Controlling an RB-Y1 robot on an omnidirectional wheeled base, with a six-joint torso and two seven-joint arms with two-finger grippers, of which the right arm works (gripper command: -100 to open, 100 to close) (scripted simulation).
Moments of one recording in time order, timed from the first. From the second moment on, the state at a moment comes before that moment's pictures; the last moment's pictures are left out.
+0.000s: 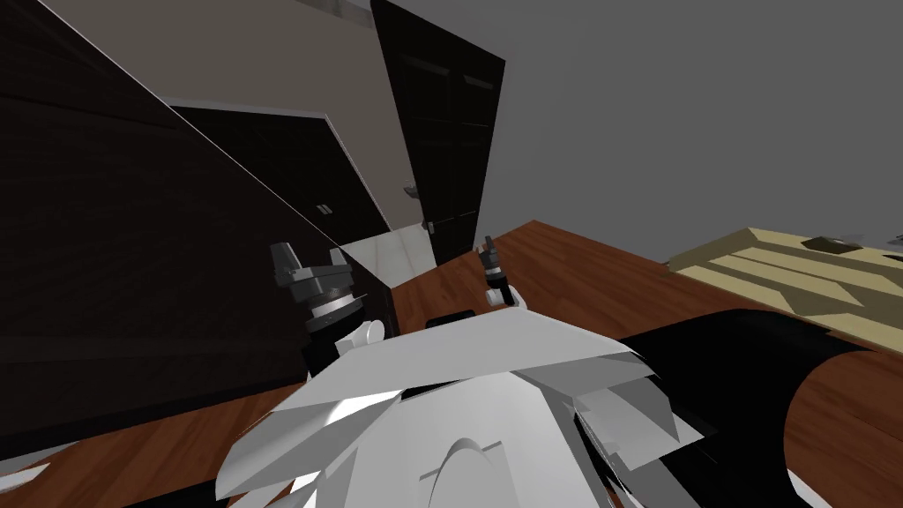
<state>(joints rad) 0.30 -0.10 0.07 -1.78 0.05 -0.65 -0.11</state>
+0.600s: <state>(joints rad) 0.24 -0.13 0.06 -1.61 0.02 -0.70 -0.12</state>
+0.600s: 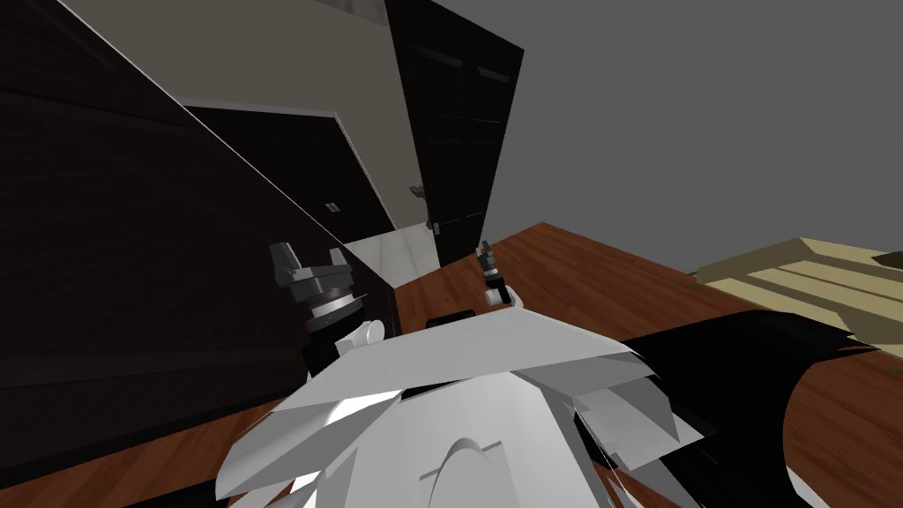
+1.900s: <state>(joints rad) 0.09 -0.18 0.06 -1.22 -0.02 -0.80 -0.16</state>
